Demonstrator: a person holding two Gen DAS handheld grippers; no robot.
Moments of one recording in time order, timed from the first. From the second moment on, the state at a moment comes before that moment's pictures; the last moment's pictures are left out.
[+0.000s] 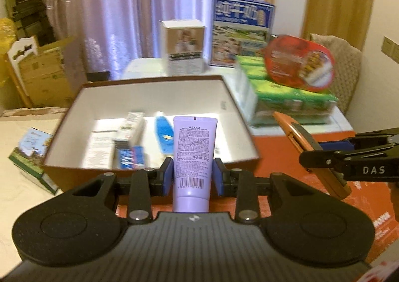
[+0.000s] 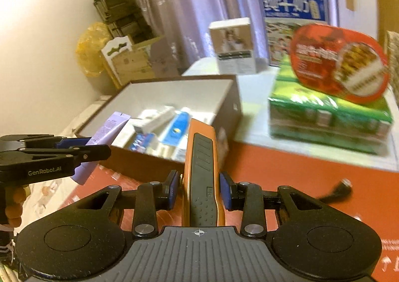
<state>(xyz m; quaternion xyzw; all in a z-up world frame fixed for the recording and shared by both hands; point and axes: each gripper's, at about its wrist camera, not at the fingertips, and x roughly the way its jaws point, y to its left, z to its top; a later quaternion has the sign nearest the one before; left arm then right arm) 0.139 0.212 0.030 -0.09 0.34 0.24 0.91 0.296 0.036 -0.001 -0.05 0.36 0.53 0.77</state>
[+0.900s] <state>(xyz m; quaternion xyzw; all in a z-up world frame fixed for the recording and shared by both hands) 0.171 0.375 0.012 -0.09 0.37 0.25 0.89 0.341 0.203 -0.020 -0.07 0.39 0.46 0.80</state>
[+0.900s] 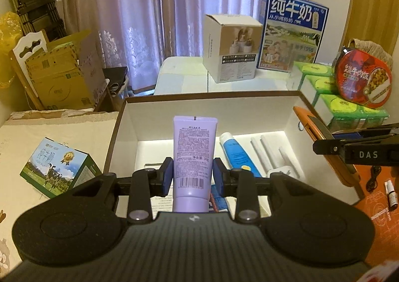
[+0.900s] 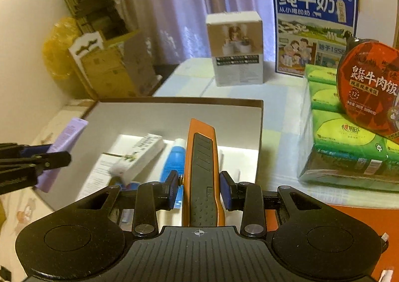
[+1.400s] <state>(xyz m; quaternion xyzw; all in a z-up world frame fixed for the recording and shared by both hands) 0.198 0.412 -0.012 -0.10 0.39 0.24 0.88 0.361 0.246 -0.056 -0.14 0.40 0.42 0.80</state>
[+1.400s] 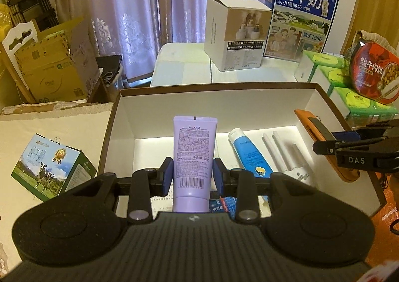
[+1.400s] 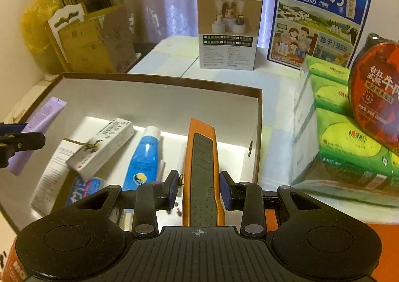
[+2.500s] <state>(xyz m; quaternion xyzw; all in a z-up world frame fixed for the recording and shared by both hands) 0.239 0.443 -0.030 -0.09 0.40 0.24 0.88 0.379 0.247 -0.049 -0.11 0.40 0.42 0.81</state>
